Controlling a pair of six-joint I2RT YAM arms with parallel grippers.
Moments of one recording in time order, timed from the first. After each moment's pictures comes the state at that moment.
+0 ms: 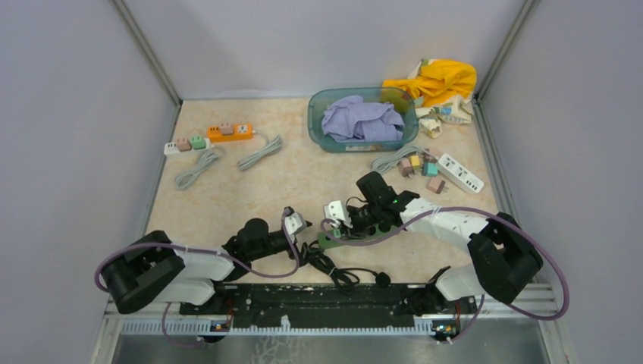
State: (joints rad) left arm -0.90 1.27 0.11 0.94 0.25 0.00; right arm 0.71 1.36 0.71 -0.31 -0.70 -0.91
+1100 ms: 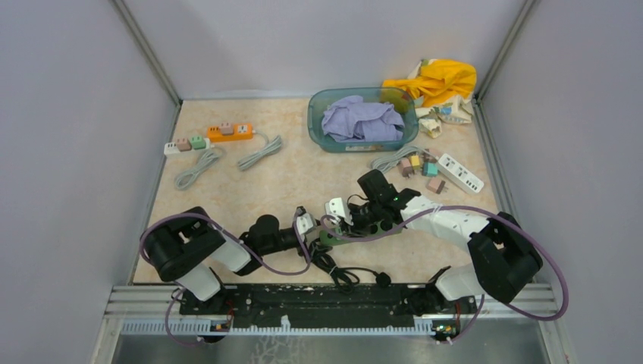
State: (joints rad) left arm -0.90 1.60 0.19 1.21 0.33 0.06; right arm 0.69 1.36 0.74 -0.35 -0.68 -0.89
